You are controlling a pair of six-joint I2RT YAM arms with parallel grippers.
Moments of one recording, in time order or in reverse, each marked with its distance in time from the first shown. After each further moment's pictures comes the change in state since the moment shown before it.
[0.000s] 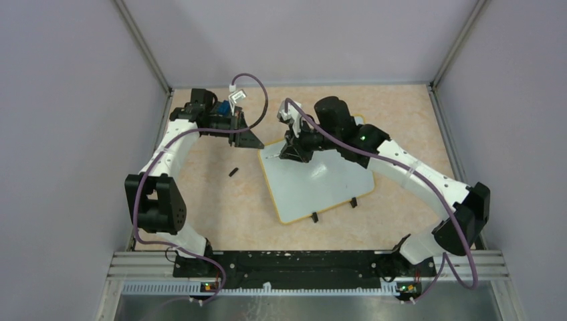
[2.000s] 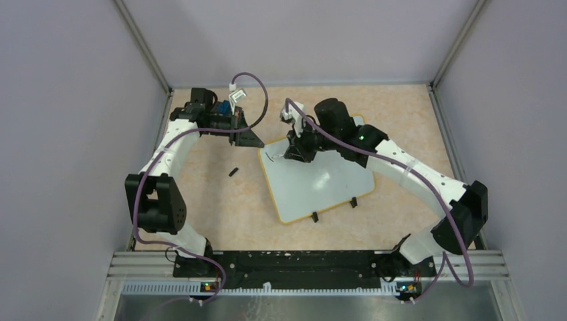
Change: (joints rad) left arm -0.004 0.002 0.000 0.032 -0.008 0.000; right arm -0.016 0.010 -0.043 -0.011 0.064 0.015
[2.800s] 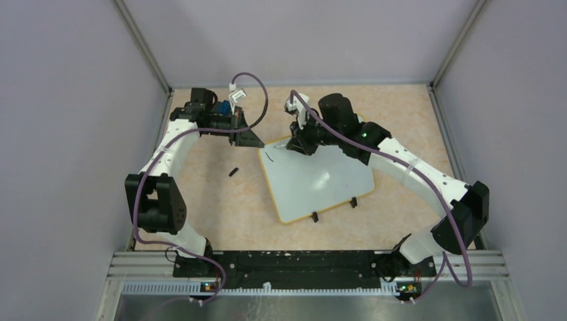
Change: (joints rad) left arm 0.000 0.000 0.000 0.000 0.000 0.000; right arm -0.037 -0.003 0.032 0.038 0.054 0.037
